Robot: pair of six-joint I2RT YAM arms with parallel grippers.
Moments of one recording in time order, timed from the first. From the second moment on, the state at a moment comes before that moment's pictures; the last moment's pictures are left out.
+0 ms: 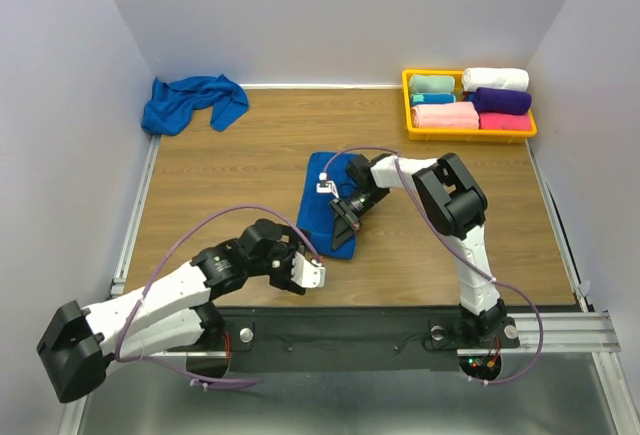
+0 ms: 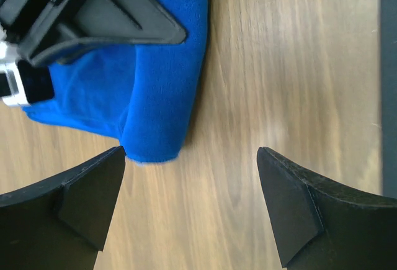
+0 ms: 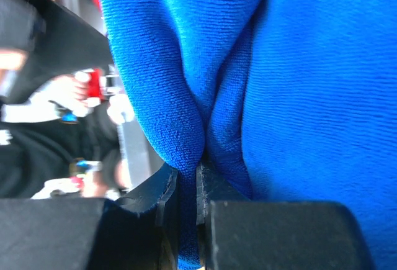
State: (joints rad) left arm -0.87 0.82 0.45 -0.33 0.22 0.91; right arm 0.57 2.23 1.46 -0.87 -1.15 -0.38
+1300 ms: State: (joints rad) left arm -0.96 1.46 0.76 -0.28 0.20 0.92; right arm 0.46 2.37 1.82 -1.22 -1.07 -0.44
